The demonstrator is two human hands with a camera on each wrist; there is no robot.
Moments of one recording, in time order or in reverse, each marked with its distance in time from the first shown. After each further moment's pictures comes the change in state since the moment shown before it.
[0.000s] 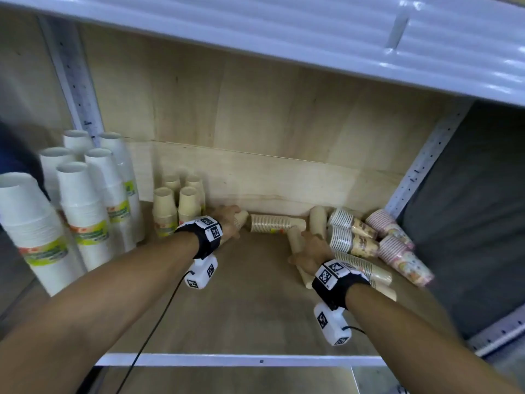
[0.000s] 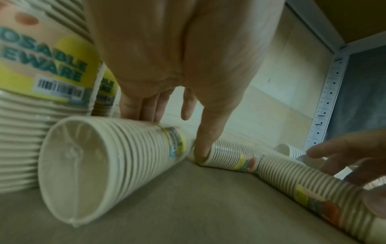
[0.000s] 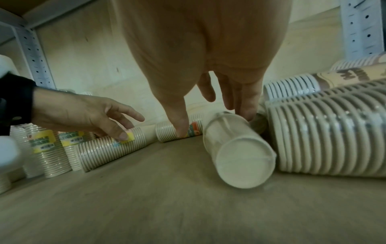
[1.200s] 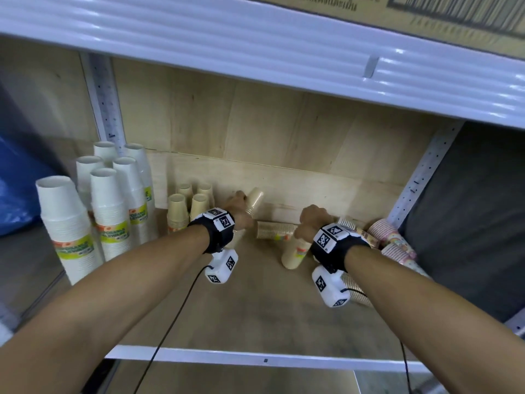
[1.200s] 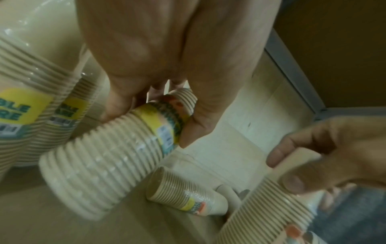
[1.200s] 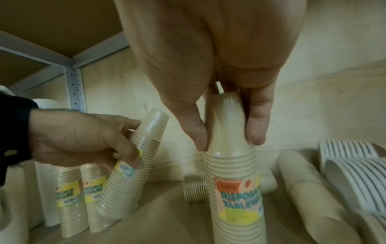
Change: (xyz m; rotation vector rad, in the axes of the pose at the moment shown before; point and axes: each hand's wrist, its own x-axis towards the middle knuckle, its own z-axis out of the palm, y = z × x) left_hand -0.032 0.027 -0.036 -0.272 0.152 -0.068; right_hand 0.016 -0.054 -0.061 -0.114 0.076 -0.021
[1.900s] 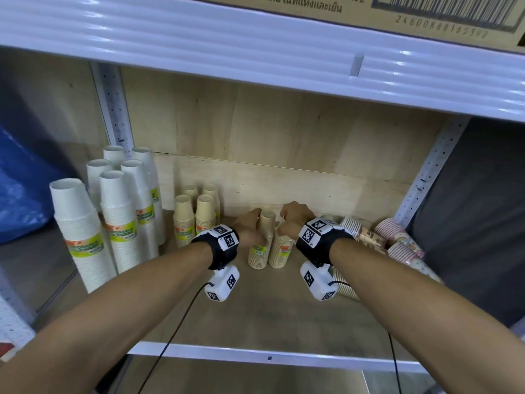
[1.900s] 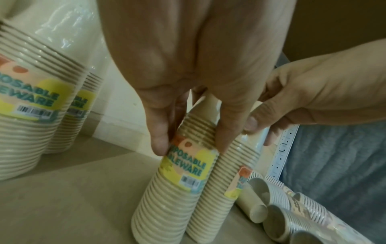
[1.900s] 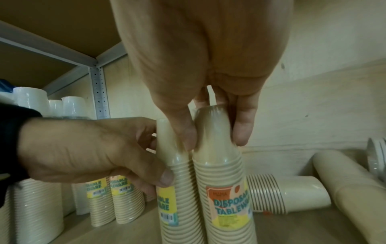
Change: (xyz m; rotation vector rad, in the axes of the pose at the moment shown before) left_hand -0.025 -0.001 0.025 -0.076 -0.132 0.170; right_hand -0.006 -0.030 0.003 0.052 -0.053 -0.176
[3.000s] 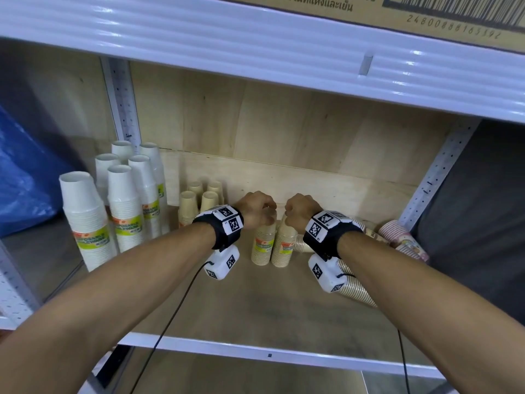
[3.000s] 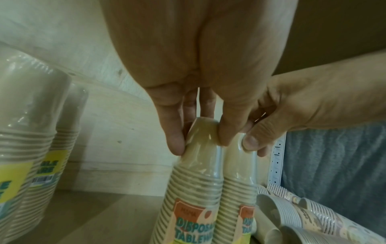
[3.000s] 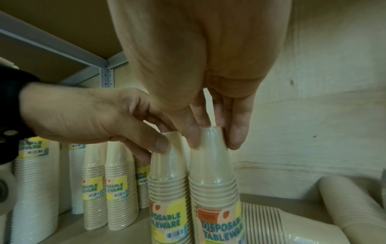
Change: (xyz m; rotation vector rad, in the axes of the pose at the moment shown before) left_hand 0.001 0.026 -0.033 0.167 0.042 0.130; right_hand -0.006 -0.005 -0.014 -0.039 0.091 -0.070
